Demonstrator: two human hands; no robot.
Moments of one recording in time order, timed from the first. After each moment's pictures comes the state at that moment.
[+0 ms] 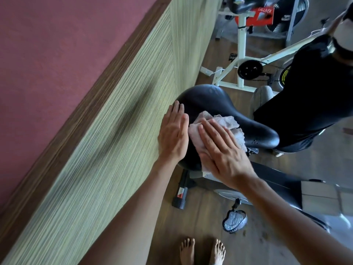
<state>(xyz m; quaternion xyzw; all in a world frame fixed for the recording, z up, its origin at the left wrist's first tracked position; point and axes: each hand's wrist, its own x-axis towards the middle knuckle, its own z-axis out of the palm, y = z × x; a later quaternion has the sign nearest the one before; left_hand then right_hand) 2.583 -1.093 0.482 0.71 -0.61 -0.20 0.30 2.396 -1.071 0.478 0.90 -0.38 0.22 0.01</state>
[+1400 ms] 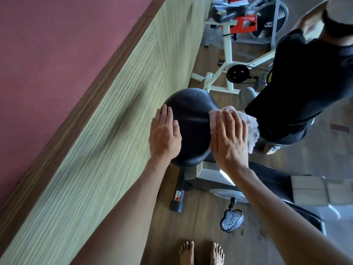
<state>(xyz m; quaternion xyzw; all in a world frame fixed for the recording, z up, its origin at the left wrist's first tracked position) 2.575 -1.088 0.478 0.73 -0.63 -0.09 0.25 2.372 -1.080 0.470 0.76 -0.59 0.25 0.05</state>
